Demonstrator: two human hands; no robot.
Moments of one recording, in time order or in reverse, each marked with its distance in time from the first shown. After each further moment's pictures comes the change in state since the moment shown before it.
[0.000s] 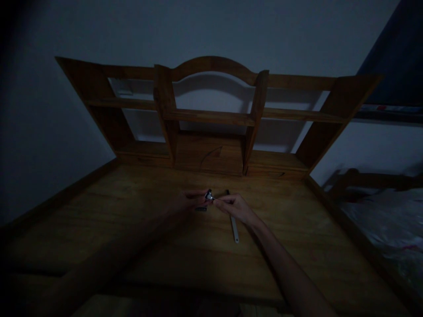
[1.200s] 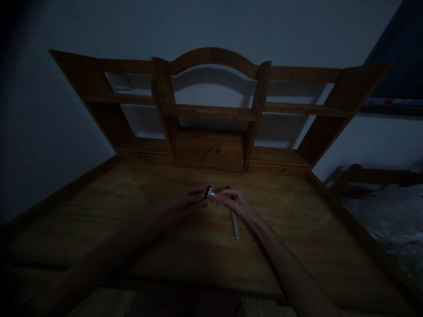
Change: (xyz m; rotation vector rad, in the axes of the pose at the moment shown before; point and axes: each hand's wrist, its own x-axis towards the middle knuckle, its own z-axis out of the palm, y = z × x) left_hand -0.002 0.000 0.002 -0.236 -0.038 -0.131; right_hand -0.002 -0.009 0.005 0.000 0.121 -0.003
